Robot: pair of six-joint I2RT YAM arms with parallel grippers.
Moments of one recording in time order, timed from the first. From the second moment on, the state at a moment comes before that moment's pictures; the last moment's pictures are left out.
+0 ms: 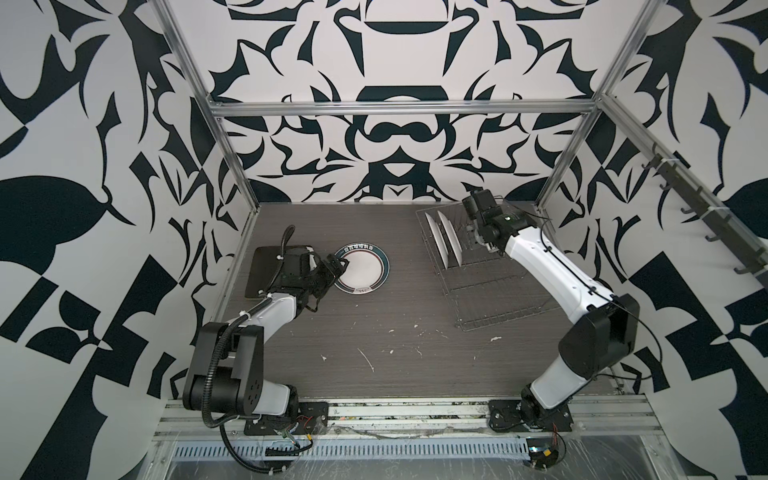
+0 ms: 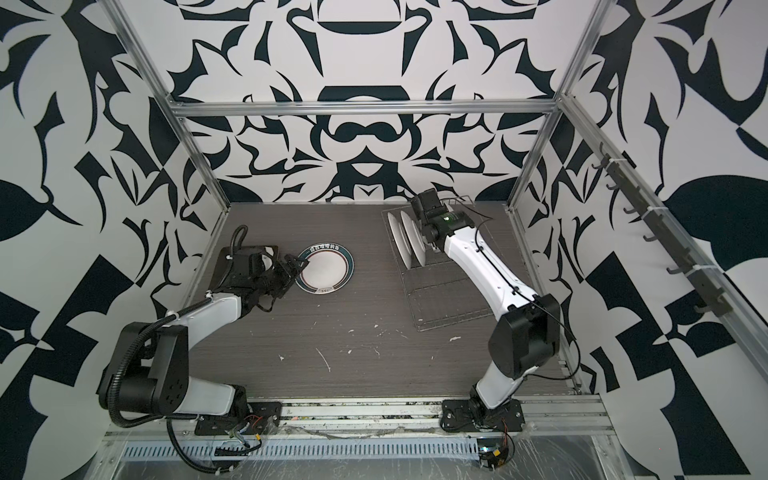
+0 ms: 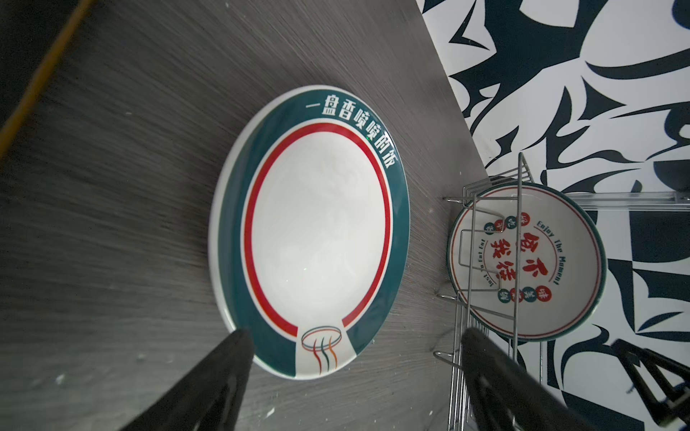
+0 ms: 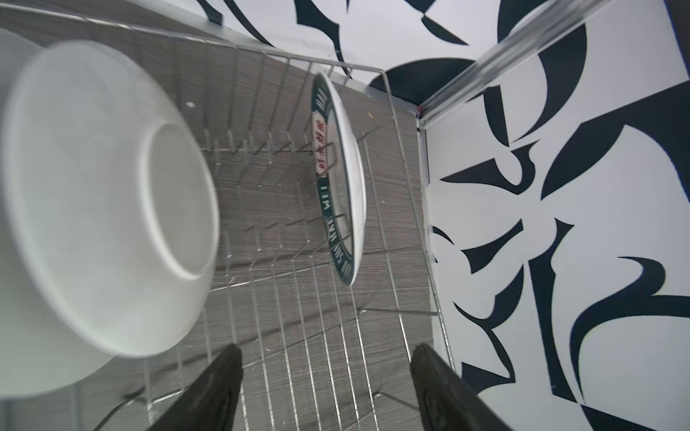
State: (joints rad) left arm -0.14 1.43 0.67 0.11 0.42 -0.90; right arm 0.38 1.68 1.61 -0.92 0.59 0.05
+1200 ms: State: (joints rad) left arm -0.16 1.43 0.68 0.06 0.45 -0.89; right arm 0.26 2.10 1.88 -0.93 0.75 -0.10
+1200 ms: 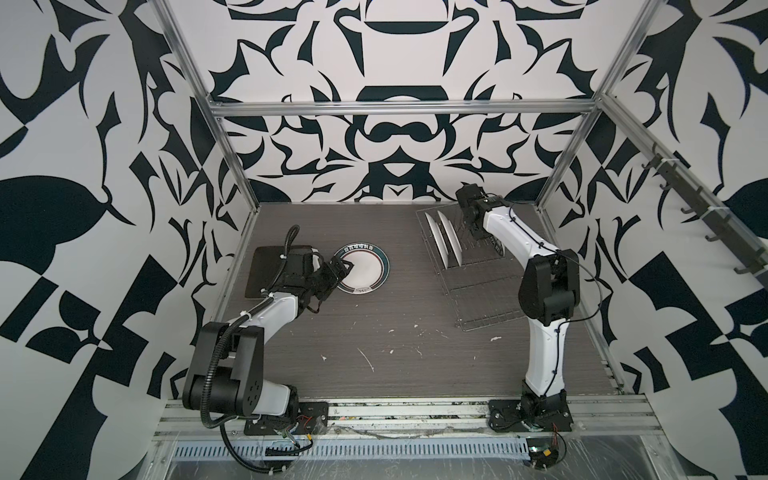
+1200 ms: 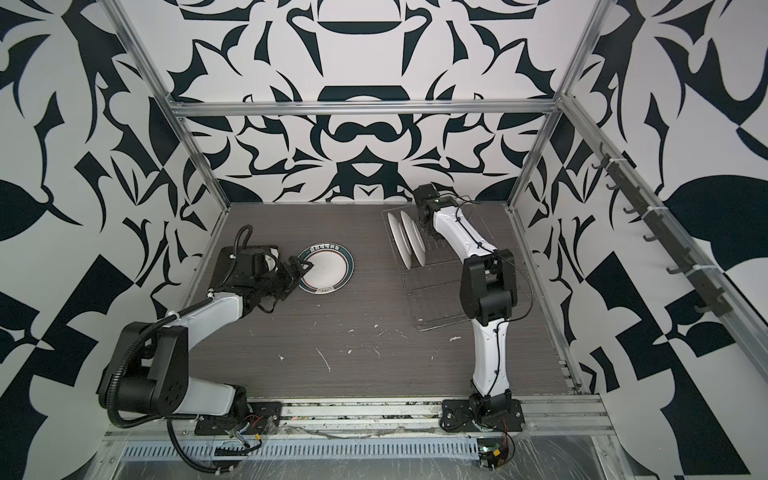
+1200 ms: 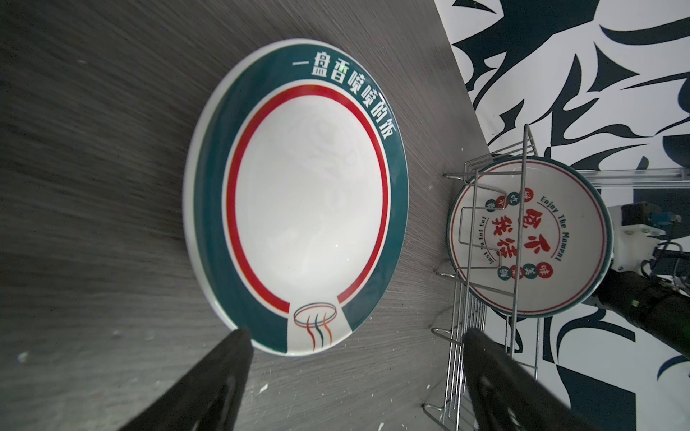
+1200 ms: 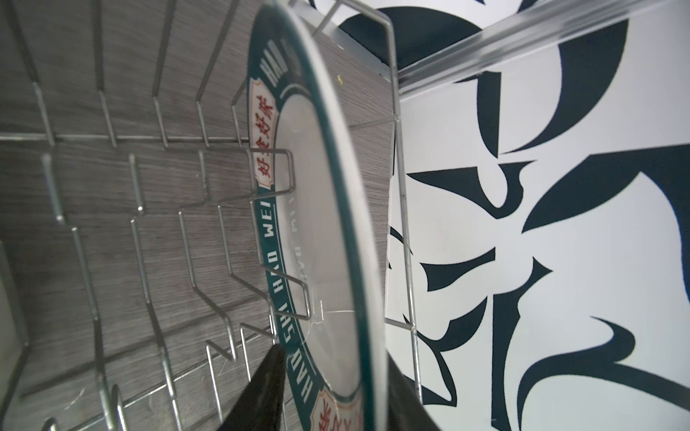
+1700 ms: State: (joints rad) left arm -0.16 1.43 0.68 0.05 0.45 -0.89; right arm 0.26 2.10 1.88 -0.89 0.81 -0.12
